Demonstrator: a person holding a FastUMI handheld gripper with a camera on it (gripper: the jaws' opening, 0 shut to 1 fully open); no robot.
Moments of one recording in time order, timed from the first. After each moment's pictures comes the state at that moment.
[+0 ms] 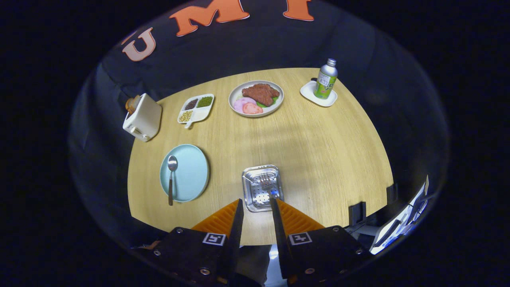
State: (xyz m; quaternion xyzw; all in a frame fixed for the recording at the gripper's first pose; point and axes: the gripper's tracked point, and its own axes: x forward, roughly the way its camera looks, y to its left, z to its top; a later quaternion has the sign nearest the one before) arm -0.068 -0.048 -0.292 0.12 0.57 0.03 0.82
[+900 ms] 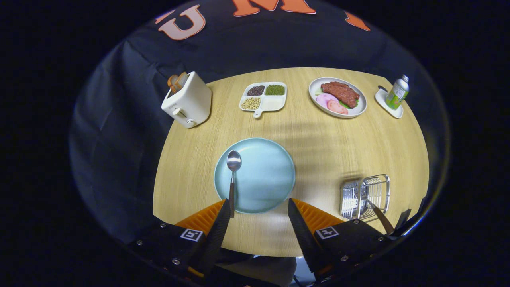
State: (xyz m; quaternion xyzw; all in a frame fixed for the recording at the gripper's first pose) arm -0.050 0.153 -0.316 0.12 0.58 0.15 0.79
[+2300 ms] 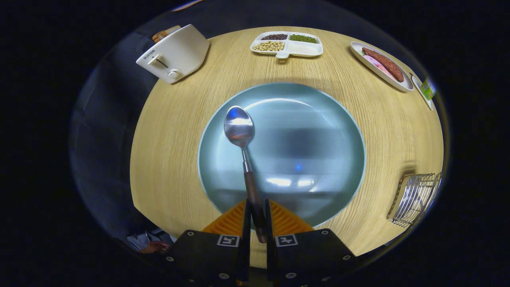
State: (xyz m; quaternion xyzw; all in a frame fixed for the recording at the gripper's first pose) arm -0.070 0.230 -0.431 0.09 0.66 0.18 0.72
